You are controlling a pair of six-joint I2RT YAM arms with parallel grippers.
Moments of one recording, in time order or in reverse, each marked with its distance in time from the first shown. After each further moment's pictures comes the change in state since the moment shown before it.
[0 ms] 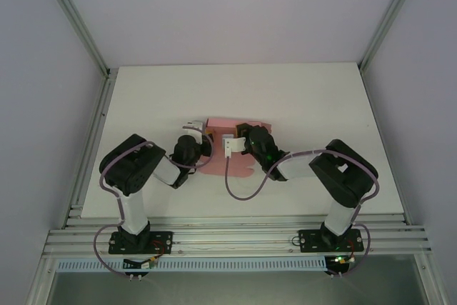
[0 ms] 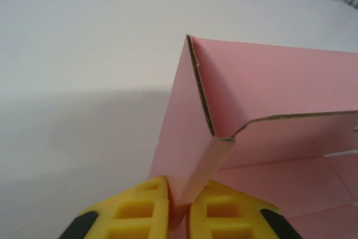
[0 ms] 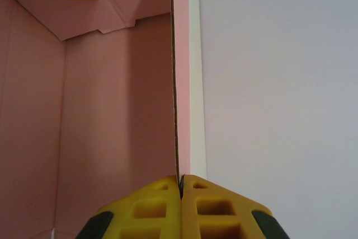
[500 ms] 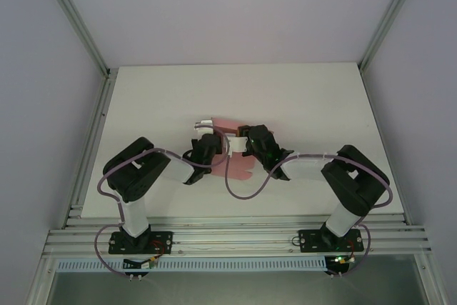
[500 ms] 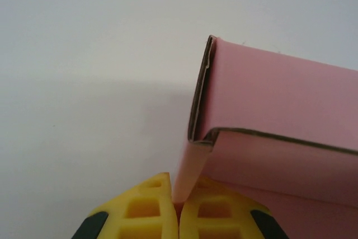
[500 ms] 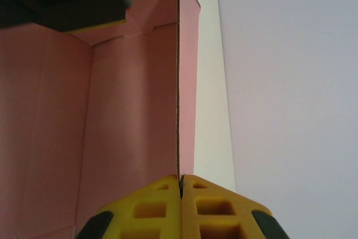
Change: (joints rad) left arm -0.149 -0.016 0.163 -0.340 -0.439 -0.122; right arm 0.010 -0.097 0.016 -0.207 -0.006 0.133
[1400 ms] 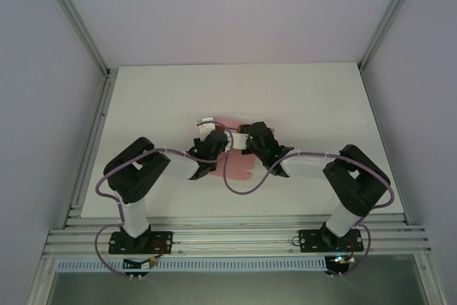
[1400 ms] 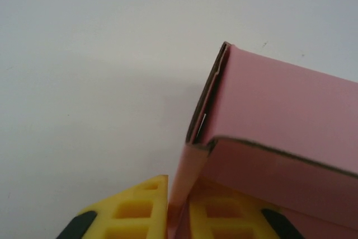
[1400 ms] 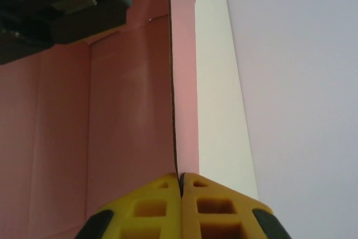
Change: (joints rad) left arm -0.023 -0.005 0.081 -0.187 -0.074 -0.113; right arm -0.007 -0.002 0.045 -0.097 0.000 0.099
